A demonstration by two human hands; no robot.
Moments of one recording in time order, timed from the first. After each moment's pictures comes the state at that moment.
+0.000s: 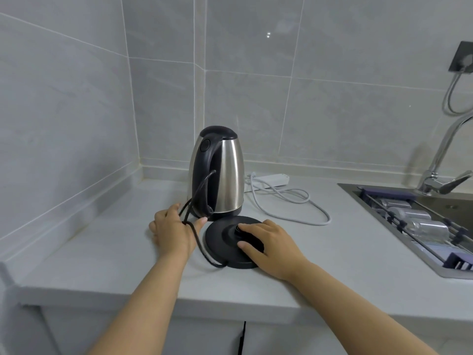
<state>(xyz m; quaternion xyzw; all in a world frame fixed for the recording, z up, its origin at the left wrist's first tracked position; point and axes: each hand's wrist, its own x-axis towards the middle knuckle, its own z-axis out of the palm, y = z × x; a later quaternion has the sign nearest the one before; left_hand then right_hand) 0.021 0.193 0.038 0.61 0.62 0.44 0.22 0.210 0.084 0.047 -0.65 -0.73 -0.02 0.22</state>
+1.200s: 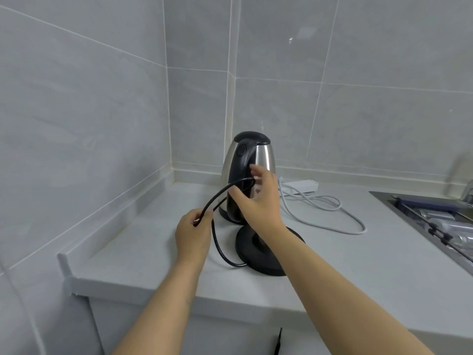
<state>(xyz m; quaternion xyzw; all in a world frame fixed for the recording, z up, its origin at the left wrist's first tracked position) -0.016 0.180 0.048 0.50 0.47 0.60 0.40 0.111 0.159 0.104 -0.55 -0.57 0.09 0.61</state>
